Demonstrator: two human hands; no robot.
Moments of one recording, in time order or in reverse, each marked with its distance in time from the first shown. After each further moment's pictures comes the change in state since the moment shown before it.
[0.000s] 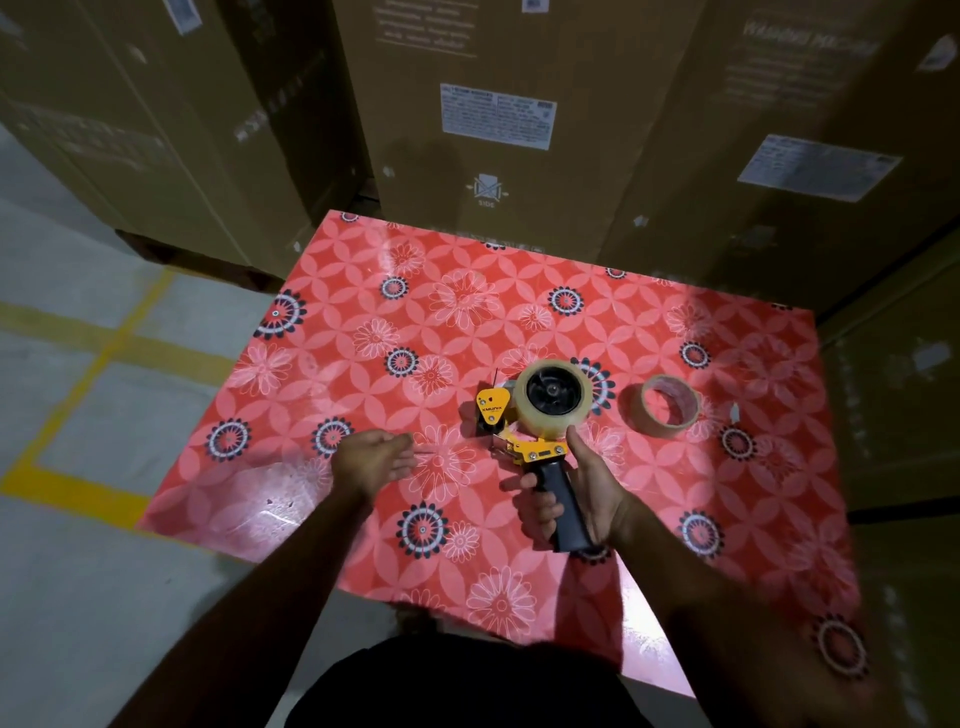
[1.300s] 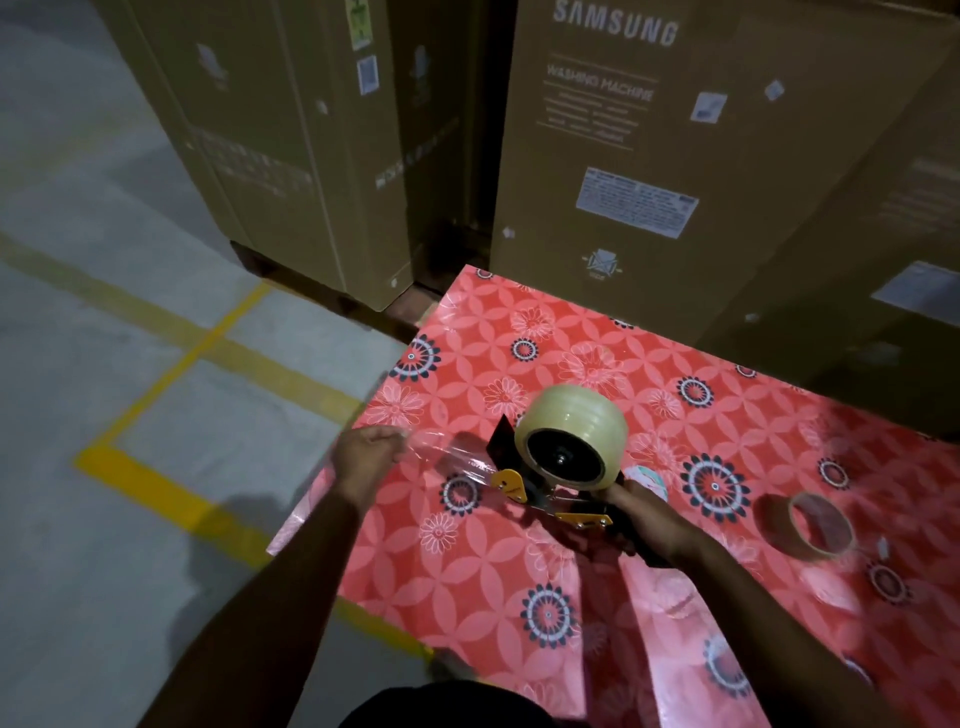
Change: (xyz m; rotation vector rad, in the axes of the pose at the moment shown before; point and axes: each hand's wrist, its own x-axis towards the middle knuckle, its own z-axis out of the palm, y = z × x) left_hand 0.085 0.038 -0.166 -0.021 0.205 0.122; right_hand 0.087 -0.029 0.128 -1.127 0.527 -0.277
